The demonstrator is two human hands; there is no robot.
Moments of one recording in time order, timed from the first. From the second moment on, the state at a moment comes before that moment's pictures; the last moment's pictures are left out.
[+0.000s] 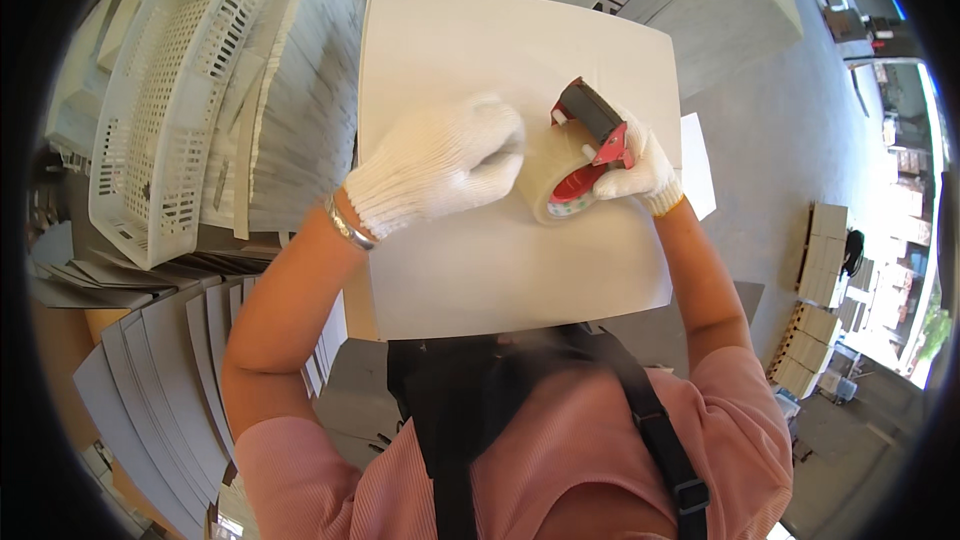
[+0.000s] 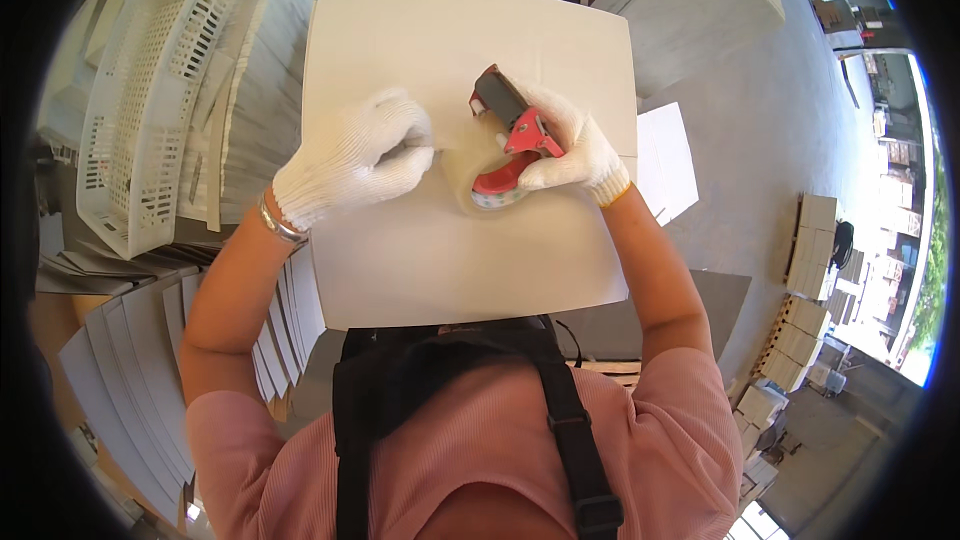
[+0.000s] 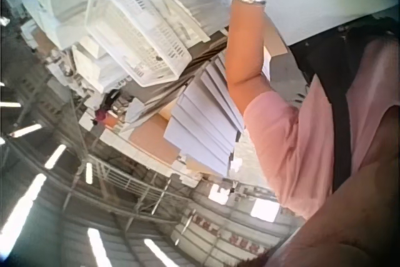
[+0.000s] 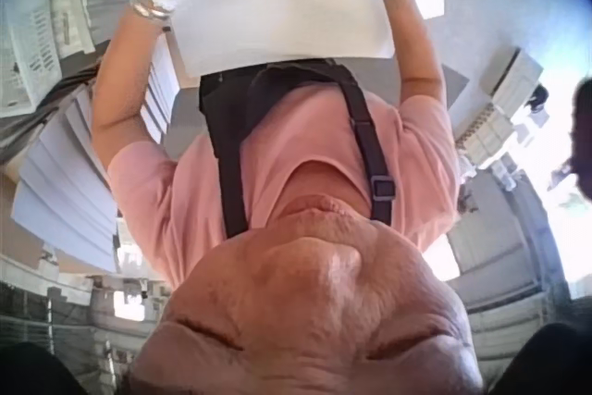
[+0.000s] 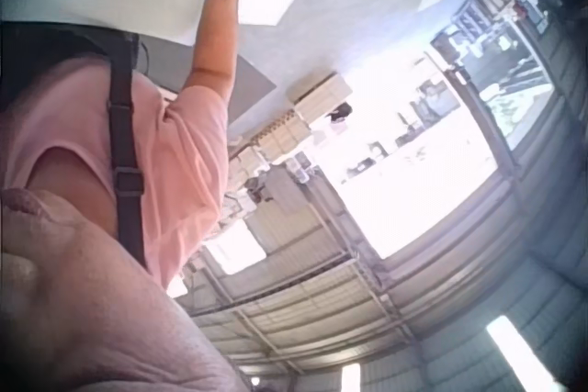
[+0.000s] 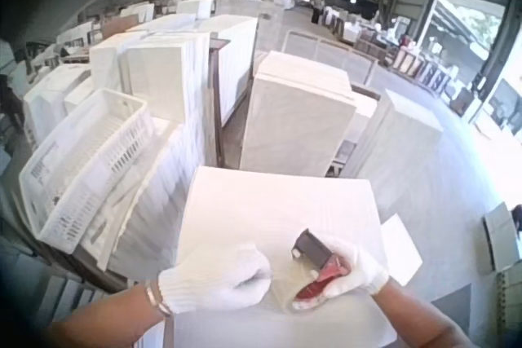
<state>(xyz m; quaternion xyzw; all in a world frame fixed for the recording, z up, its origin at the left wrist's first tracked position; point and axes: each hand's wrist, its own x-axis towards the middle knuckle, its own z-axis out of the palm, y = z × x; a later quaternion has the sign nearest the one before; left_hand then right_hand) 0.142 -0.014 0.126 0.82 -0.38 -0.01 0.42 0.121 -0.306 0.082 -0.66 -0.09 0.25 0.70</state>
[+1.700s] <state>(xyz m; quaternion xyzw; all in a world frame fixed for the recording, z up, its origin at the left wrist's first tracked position) 0.108 0.030 0.116 0.68 0.10 -0.24 0.68 0.110 -0.289 0.088 -0.70 -0.04 0.14 0.70</state>
